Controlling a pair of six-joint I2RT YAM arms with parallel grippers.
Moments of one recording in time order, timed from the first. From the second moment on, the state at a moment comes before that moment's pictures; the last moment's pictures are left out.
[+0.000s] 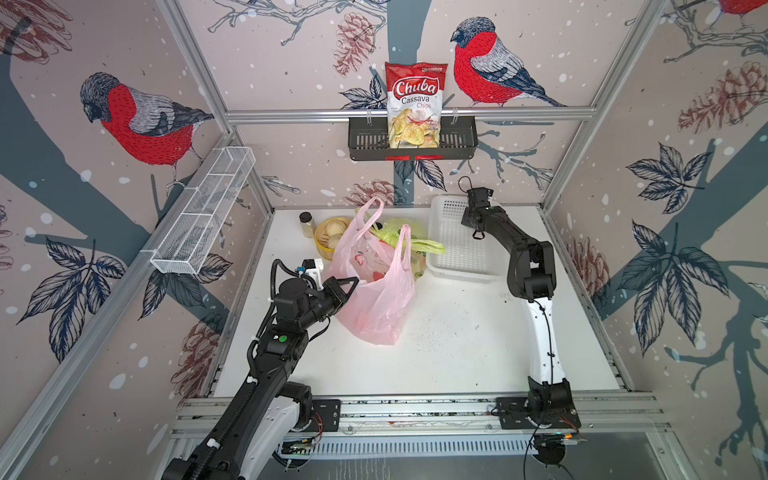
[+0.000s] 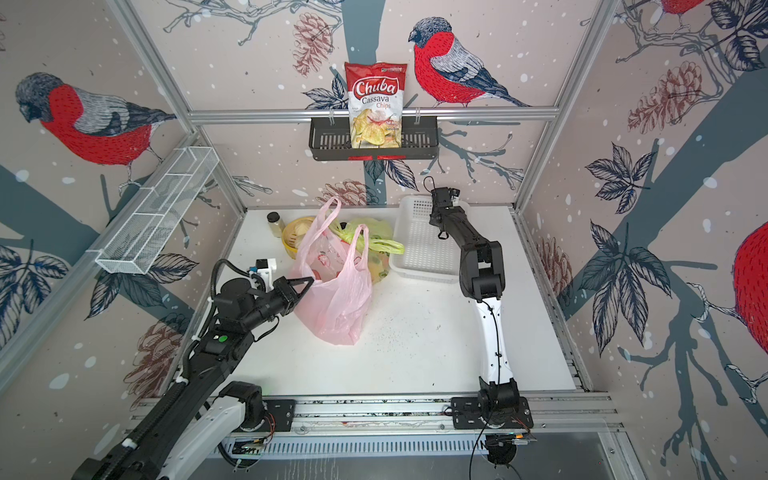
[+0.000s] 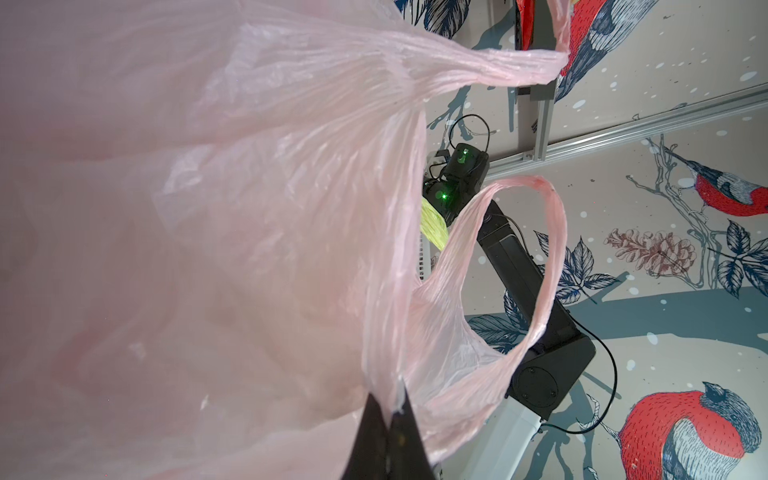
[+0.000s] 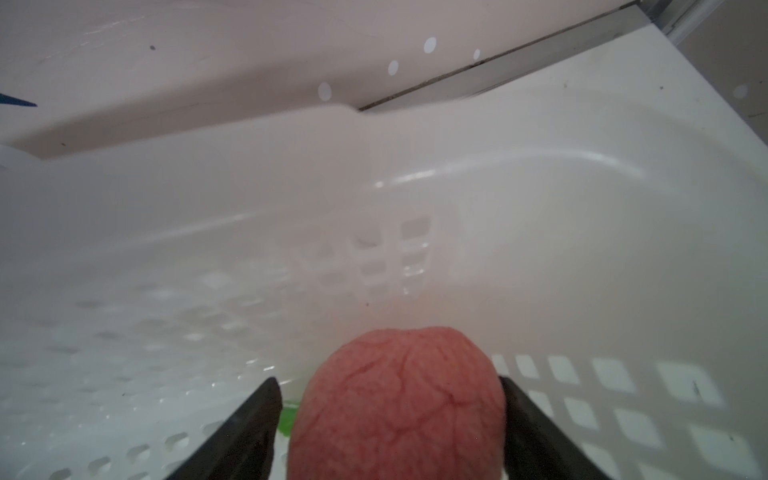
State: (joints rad) left arm -0.19 0.77 0.46 0.03 0.55 -1.07; right arm 0.23 2.51 2.17 -0.54 0.38 0.42
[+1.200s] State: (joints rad) left arm -0.19 0.67 0.43 -0.02 0.54 -1.06; right arm 1.02 1.72 1.68 -0.36 0.08 0.31
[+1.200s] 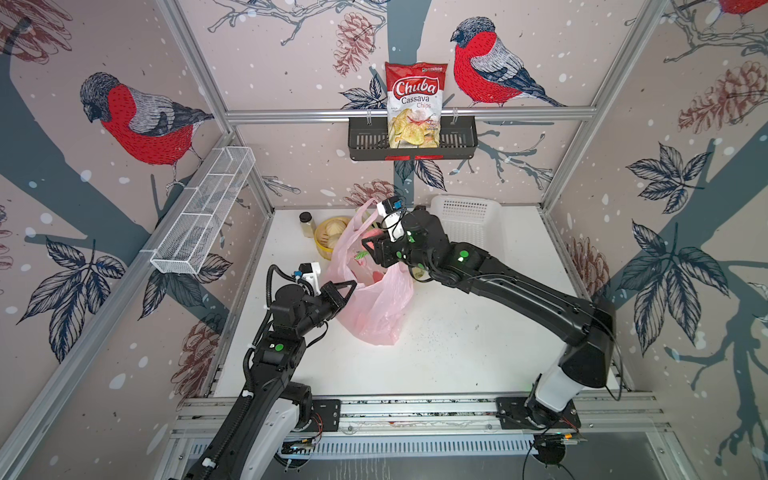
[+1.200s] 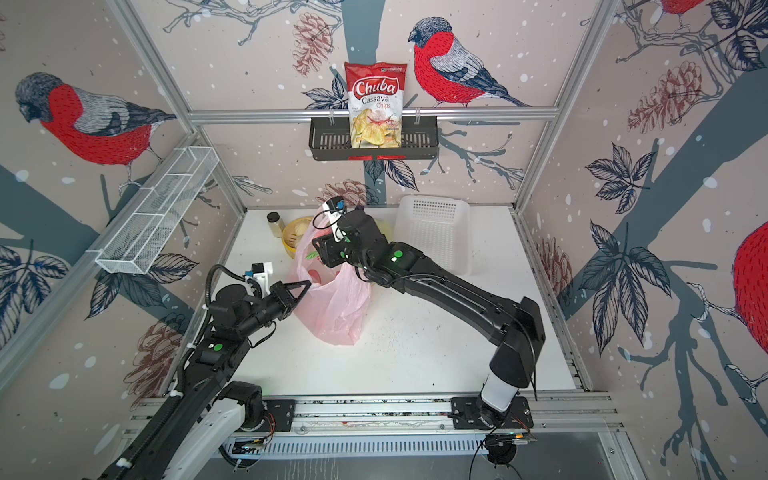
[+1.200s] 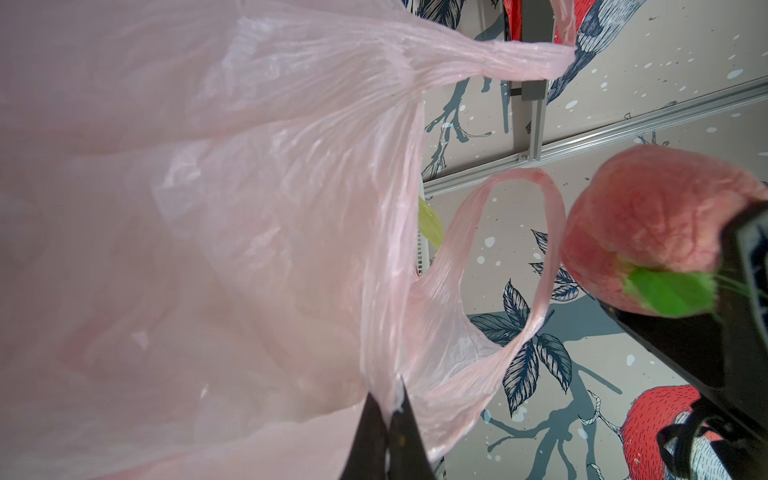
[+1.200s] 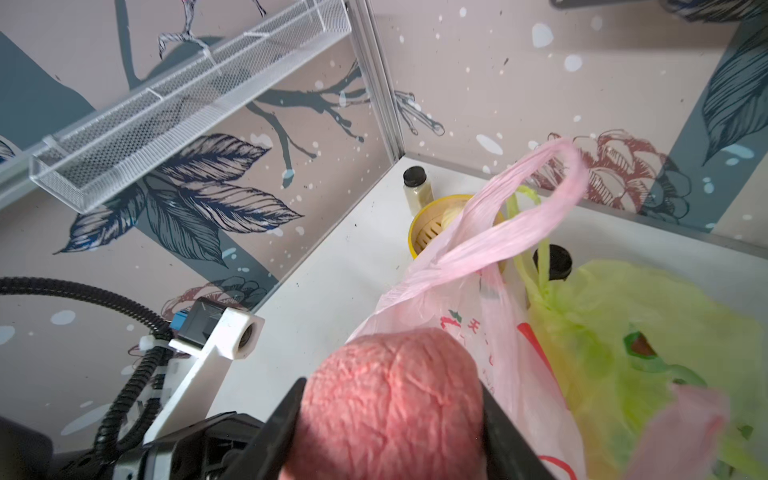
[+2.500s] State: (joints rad) left arm -0.20 0.64 0.40 -0.02 0.52 -1.08; right arm 0.78 1.94 1.94 -0.38 -0.10 0.50
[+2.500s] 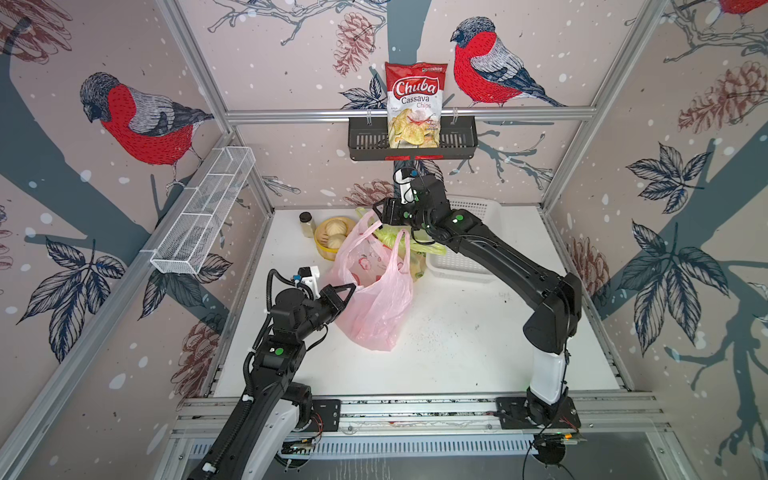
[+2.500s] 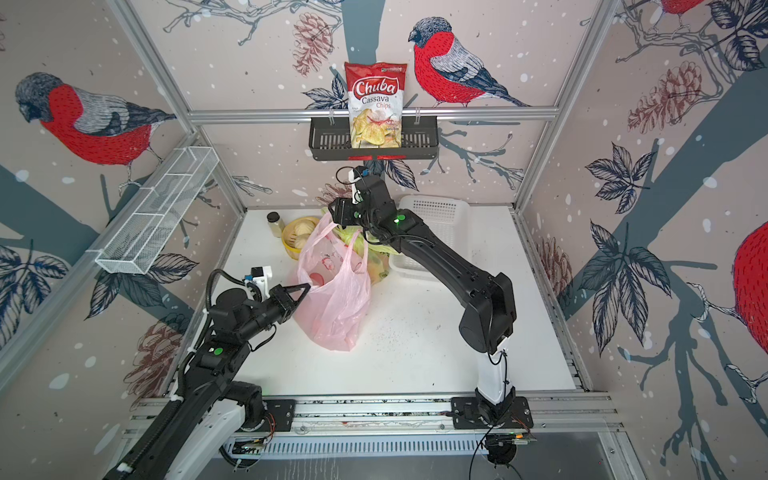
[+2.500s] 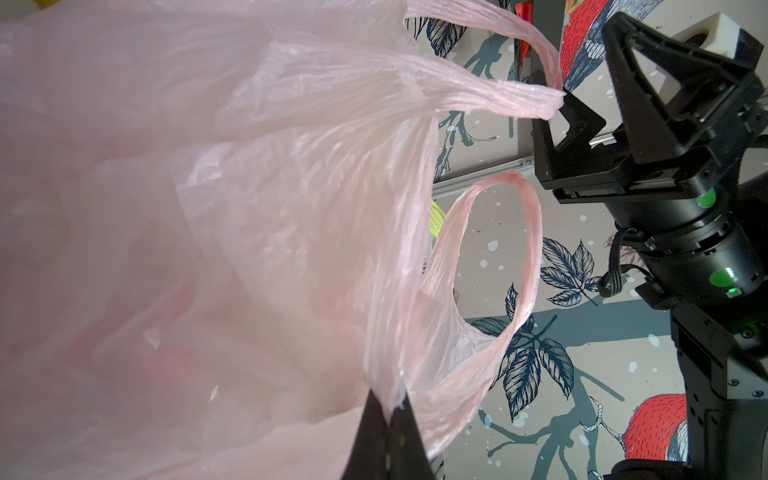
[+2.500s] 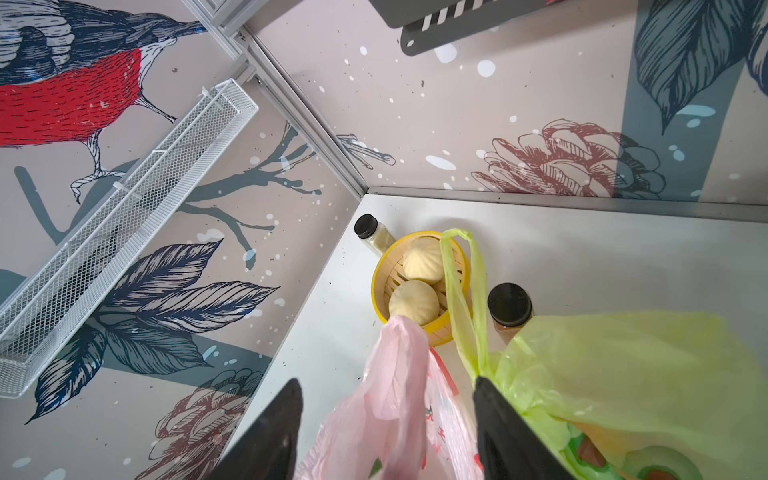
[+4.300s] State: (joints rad) left arm -0.30 0.84 1.07 -0.04 0.78 -0.05; right arm 0.94 1.78 2.26 -0.85 -0.62 0.24
